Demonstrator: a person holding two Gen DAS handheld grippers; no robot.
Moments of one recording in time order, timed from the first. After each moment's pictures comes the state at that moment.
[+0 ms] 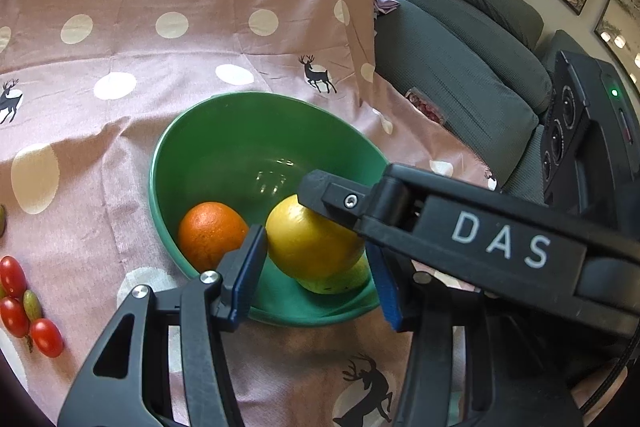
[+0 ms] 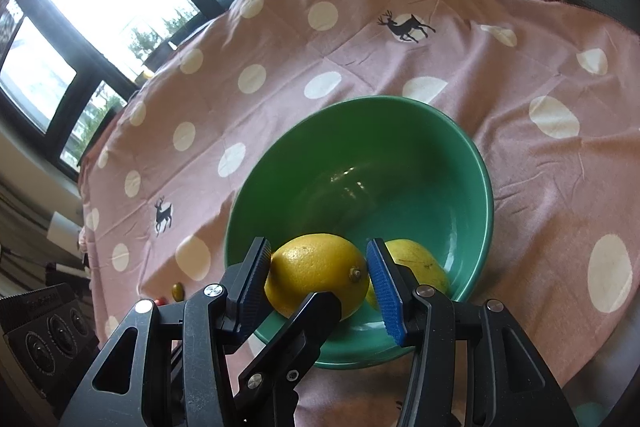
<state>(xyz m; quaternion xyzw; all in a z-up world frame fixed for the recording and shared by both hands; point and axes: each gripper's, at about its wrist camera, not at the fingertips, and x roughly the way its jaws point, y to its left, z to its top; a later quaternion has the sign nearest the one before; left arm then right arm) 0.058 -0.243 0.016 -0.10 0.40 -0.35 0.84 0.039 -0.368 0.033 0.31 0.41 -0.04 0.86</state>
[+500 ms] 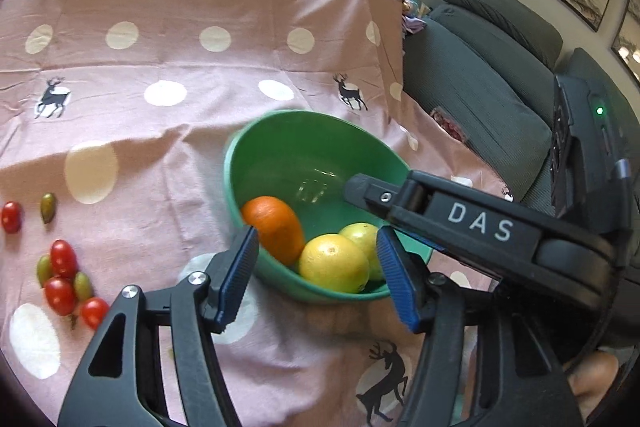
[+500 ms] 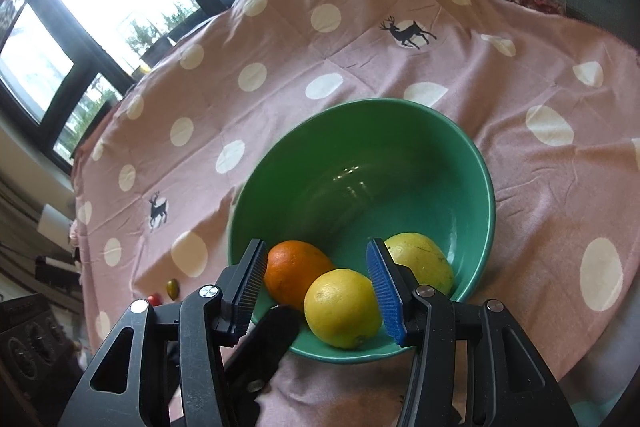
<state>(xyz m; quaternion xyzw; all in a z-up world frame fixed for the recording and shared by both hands) 0.045 -0.196 0.033 -0.11 0.39 -0.30 0.87 0.039 -0.351 0.044 0.27 0.41 -0.06 0.87</state>
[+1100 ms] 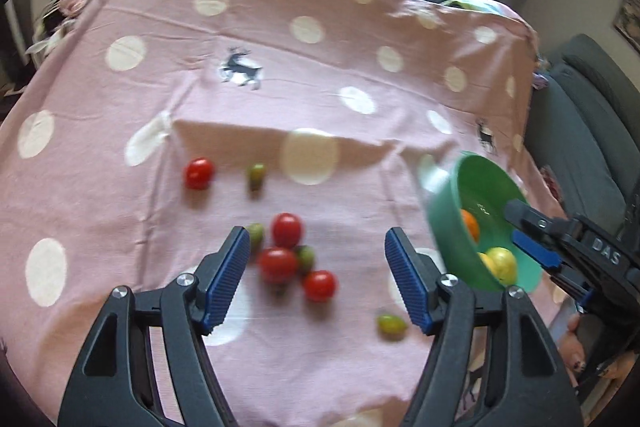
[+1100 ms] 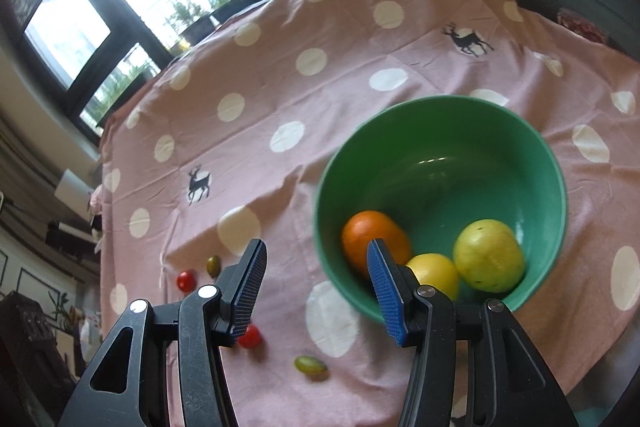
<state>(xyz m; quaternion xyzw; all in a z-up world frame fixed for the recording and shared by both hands) 0.048 -0.044 0.028 -0.15 0.42 -0.09 0.89 0.047 -0.284 0.059 0.24 0.42 0.01 0.88</state>
